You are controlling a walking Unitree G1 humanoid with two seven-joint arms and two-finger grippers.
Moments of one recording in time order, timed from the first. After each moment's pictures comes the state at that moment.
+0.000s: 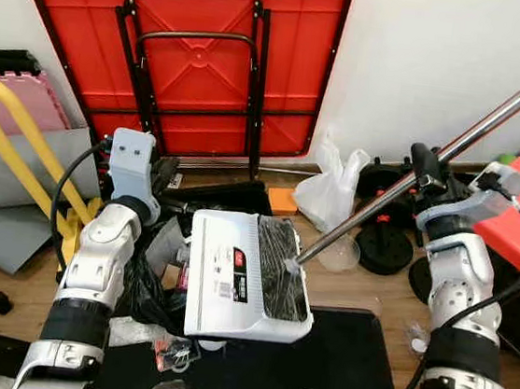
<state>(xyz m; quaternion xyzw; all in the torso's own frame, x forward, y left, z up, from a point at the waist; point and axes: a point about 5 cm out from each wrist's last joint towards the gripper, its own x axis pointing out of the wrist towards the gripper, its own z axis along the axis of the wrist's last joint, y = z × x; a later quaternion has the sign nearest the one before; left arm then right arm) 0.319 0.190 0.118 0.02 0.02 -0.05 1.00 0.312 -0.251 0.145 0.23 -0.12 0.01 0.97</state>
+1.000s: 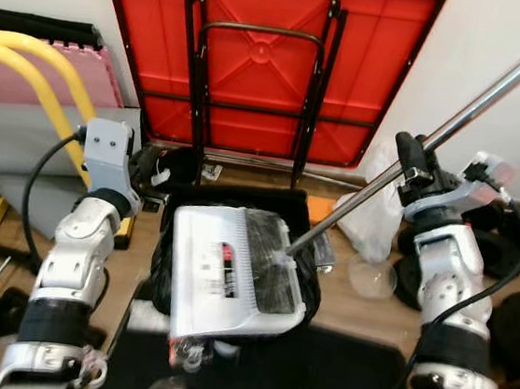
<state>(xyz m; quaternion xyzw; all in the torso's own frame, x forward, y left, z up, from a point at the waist) 0.318 0.184 0.142 0.01 -0.03 -0.07 1.00 0.318 -0.237 0.164 0.23 -0.14 0.06 0.96</state>
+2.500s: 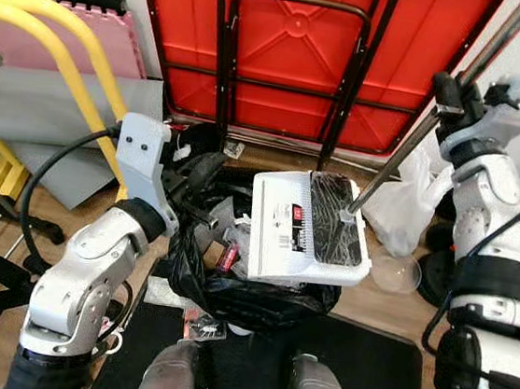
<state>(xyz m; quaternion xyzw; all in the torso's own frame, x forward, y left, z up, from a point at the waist) 0.261 0.137 0.194 -0.04 -0.05 -0.24 0.97 0.364 -0.250 0.233 0.06 -0.16 0.01 0.99</state>
